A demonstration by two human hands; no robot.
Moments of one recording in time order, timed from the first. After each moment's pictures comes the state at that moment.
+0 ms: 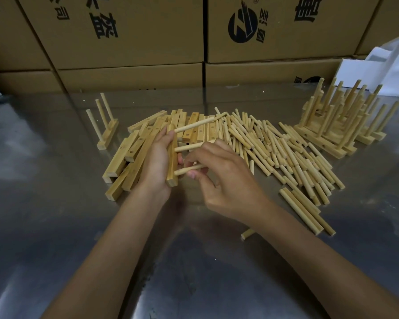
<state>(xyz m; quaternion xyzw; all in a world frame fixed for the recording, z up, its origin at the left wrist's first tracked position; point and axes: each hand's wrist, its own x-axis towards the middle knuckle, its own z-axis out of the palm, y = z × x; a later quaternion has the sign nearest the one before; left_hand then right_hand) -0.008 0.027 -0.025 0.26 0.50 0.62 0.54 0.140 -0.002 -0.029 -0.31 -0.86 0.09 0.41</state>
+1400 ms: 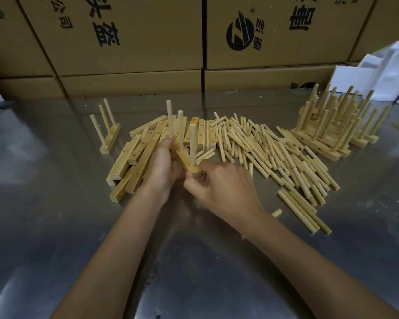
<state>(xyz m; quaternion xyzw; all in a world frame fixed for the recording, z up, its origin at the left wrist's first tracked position) -0.015 0.033 -0.036 0.30 0.51 0.59 0.55 0.127 -0.012 -0.036 -0.48 -0.81 0.03 0.34</state>
